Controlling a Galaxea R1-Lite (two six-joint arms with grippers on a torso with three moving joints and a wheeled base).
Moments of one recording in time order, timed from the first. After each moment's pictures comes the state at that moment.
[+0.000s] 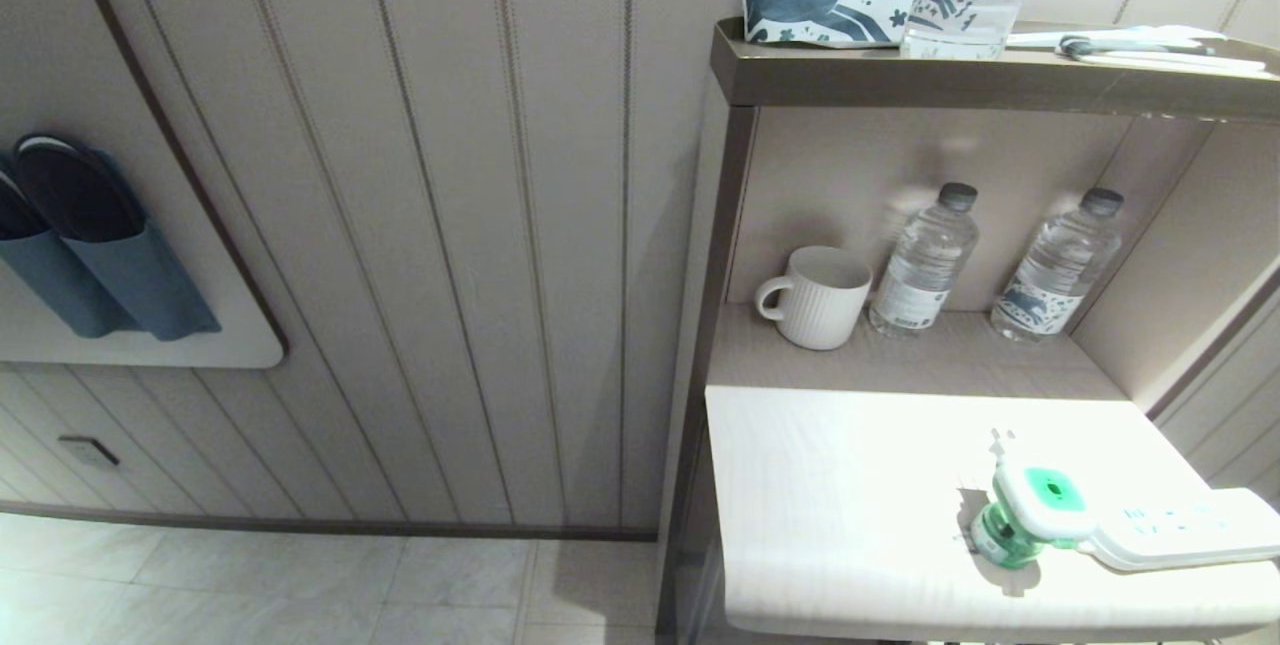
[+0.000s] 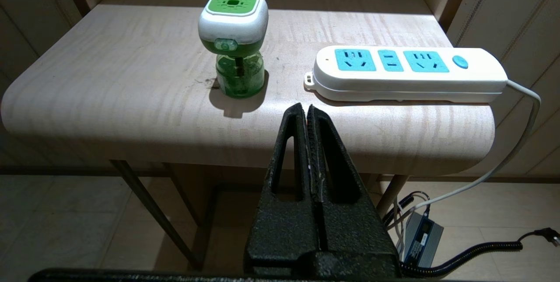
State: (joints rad) left arm 0.00 0.00 0.00 -0.05 0.00 0.03; right arm -0.01 0.01 0.00 0.02 -0.02 0.03
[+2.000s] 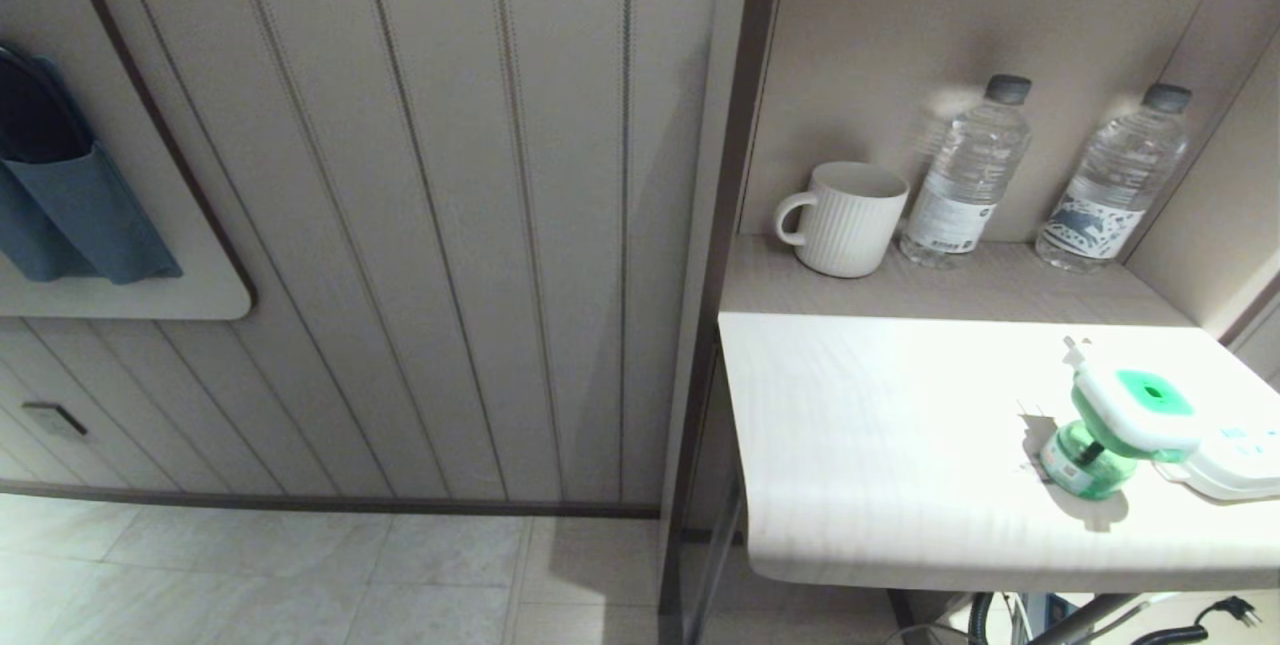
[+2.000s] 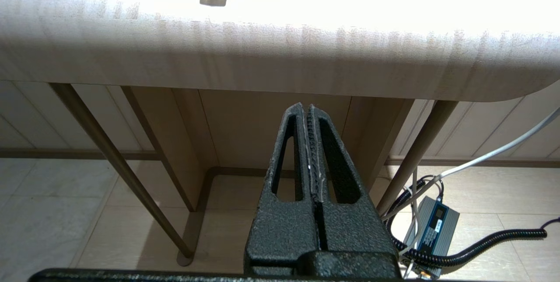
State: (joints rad) left arm 0.00 0.00 0.00 -0.05 0.00 0.03; right arm -0.01 0.00 0.00 0.02 -0.02 0.03
